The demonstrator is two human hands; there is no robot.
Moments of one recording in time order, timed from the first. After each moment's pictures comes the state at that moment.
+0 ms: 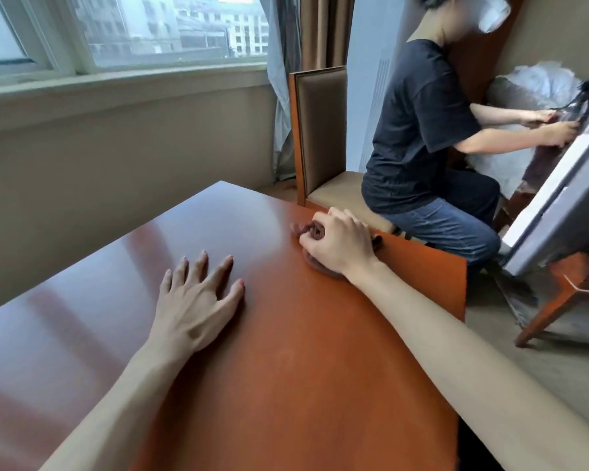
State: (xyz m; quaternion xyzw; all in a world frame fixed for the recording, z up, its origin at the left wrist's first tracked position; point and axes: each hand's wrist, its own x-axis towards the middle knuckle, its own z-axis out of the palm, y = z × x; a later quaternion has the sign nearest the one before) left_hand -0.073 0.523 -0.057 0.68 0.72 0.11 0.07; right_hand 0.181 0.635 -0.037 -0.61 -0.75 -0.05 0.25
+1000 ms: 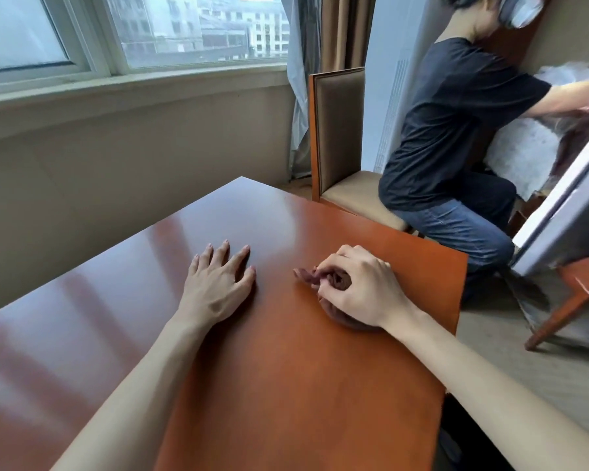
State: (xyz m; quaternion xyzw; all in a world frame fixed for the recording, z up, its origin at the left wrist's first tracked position) left_hand -0.072 0.517 -0.056 0.69 0.71 0.11 0.07; right_hand 0.204 0.513 -0.034 -0.50 -0.82 0.04 0.29
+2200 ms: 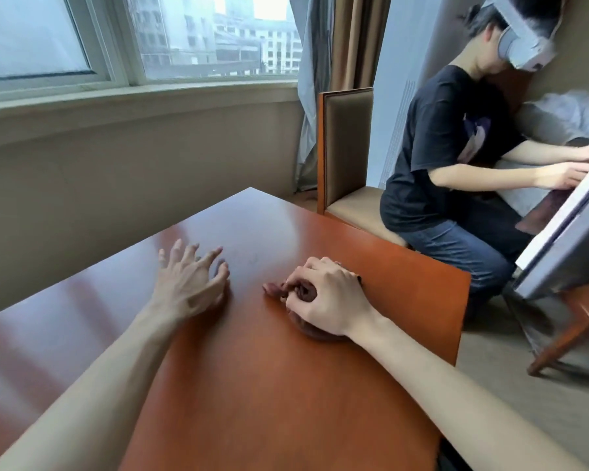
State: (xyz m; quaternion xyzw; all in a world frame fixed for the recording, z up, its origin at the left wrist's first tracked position) left_hand -0.124 0.521 -0.039 0.65 0.76 0.08 0.01; right_hand 0.149 0.514 -0.030 -0.47 -0.84 0.05 0.26
